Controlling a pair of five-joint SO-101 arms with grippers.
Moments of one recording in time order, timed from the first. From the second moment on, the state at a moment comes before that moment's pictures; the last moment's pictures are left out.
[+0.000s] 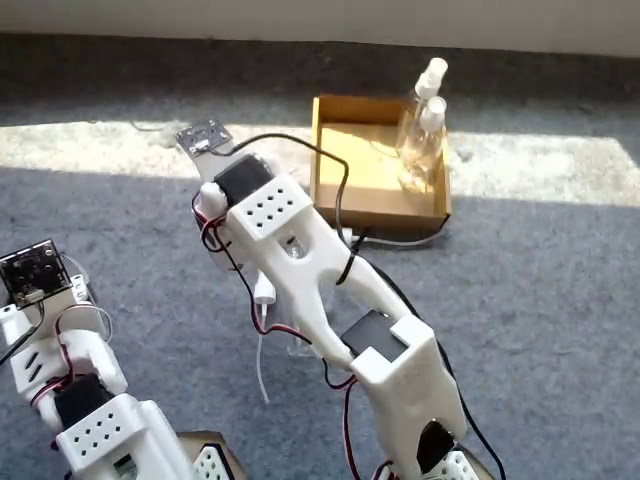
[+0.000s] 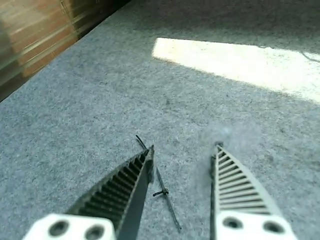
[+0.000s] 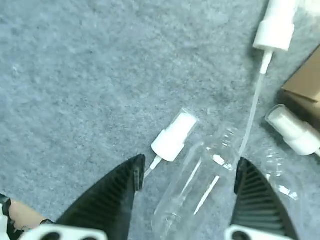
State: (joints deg) left arm -43.5 -82.3 89.5 24.1 -7.4; right arm -46.1 27.9 -38.2 97.6 -4.5
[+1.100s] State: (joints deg) left arm -19.9 -82.4 81.8 62.5 -13.8; right arm -25.2 -21.4 36.6 69.1 35.0
